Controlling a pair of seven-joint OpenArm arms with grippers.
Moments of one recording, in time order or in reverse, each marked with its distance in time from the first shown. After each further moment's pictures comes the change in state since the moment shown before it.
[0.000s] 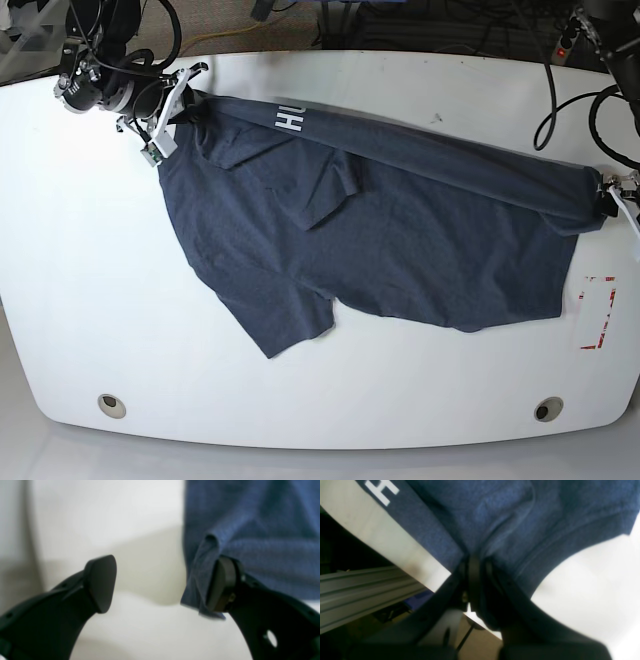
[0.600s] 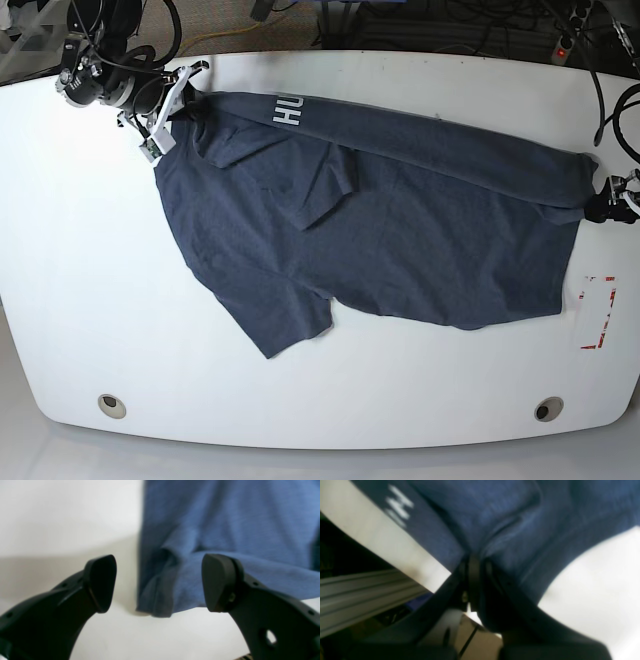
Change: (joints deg) left arm -2.8 -6.1 4.4 -14.0 -34.9 0.5 7.6; right arm -1.4 -0.2 0.1 -1.7 -0.3 -0.1 2.5
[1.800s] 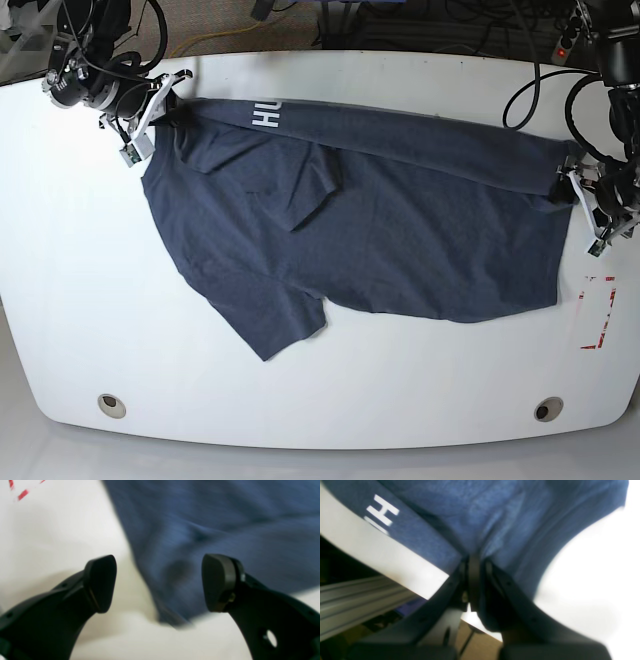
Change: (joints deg) left arm 6.7 10.7 4.5 23.5 30.7 -0.1 -4.7; right arm 1.3 0.7 3.7 -1.0 0.0 0.0 0.3
